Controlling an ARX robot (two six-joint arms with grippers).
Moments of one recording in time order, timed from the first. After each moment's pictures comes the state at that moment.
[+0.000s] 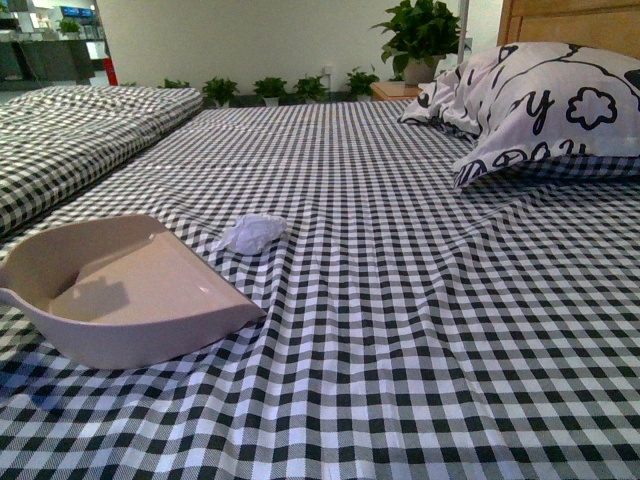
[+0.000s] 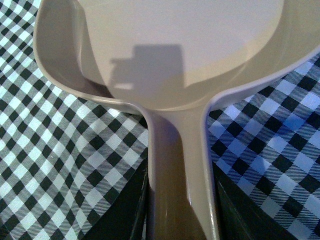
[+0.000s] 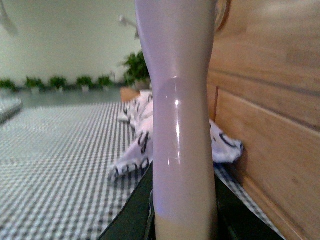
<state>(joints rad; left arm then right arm) 0.32 1.74 1.18 -0.49 0.69 1.21 0.26 0.67 0.69 -0.02 0.30 -0.08</state>
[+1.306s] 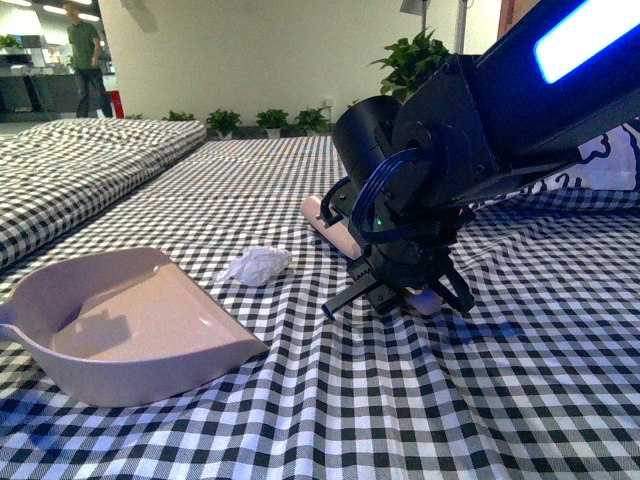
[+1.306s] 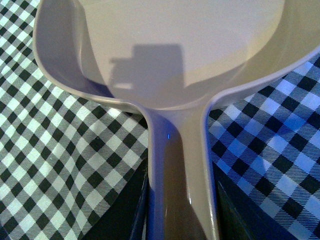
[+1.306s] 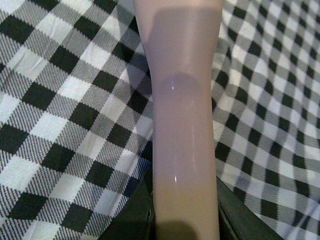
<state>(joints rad) 0.32 1.74 1.18 -0.49 0.69 1.21 0.56 2.25 1.72 -0.26 0.39 -0.23</state>
